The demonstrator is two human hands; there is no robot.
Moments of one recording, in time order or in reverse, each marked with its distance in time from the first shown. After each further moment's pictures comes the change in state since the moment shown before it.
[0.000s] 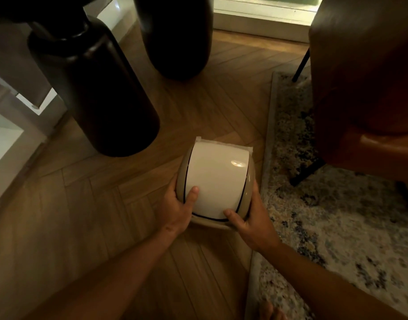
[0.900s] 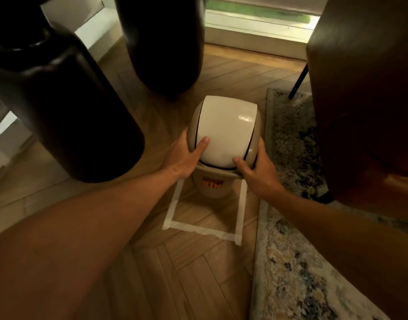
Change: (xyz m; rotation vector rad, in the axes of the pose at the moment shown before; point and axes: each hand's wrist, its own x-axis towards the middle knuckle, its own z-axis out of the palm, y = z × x) left_hand 0.229 0.062 0.076 0.086 -0.206 0.144; right_hand 0.221 0.031 -0.049 -0.142 0.102 0.012
